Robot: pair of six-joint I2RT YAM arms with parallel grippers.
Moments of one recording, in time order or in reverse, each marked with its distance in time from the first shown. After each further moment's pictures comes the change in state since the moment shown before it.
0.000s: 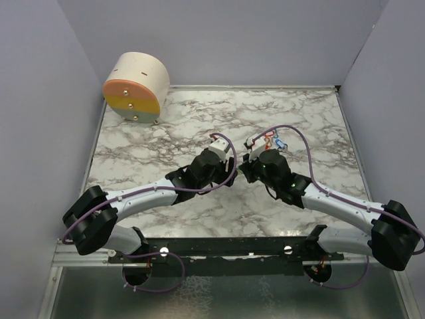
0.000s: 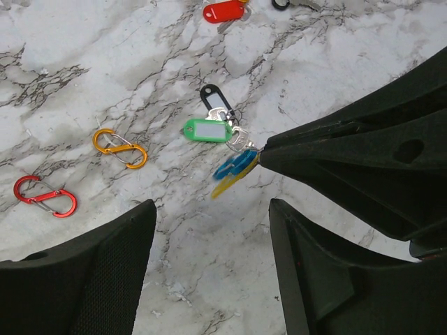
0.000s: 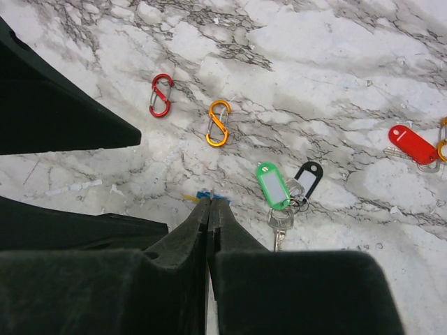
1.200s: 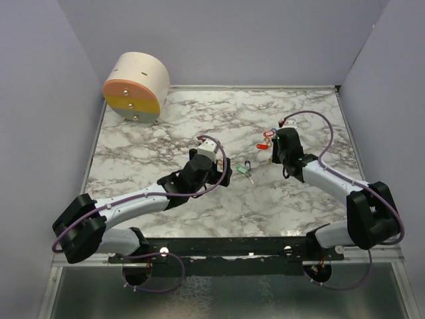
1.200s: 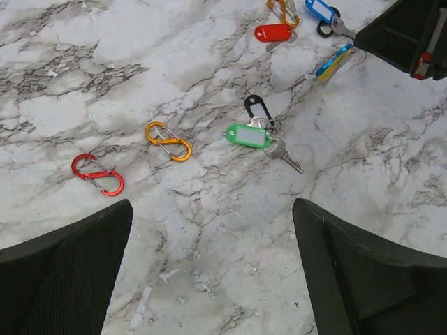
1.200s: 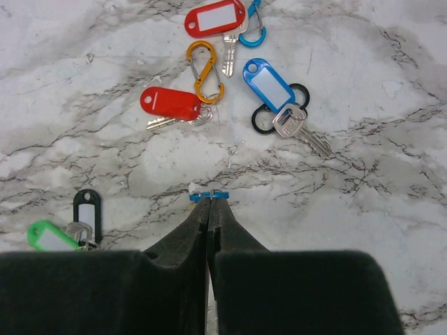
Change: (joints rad) left arm 0.000 -0.112 -0.082 0.000 -0.151 -0.044; right arm -0.404 0.203 0.098 -0.134 0.163 0.117
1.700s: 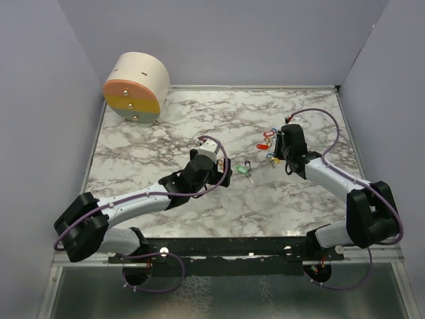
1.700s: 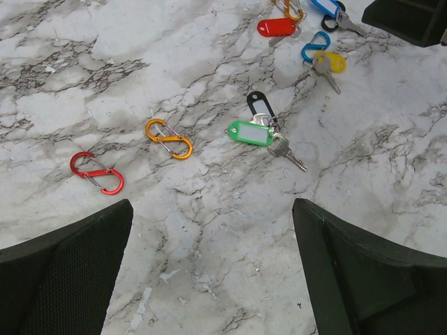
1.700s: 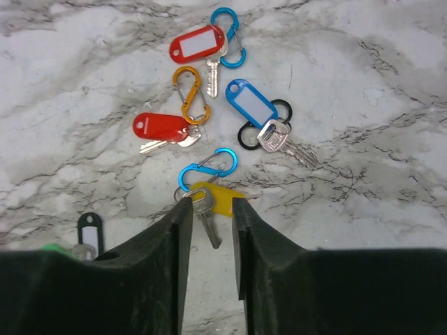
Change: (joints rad) left arm 0.000 0.017 0.000 0.005 0.000 0.001; right arm -0.058 0.042 0.035 0.000 -0.001 0.040
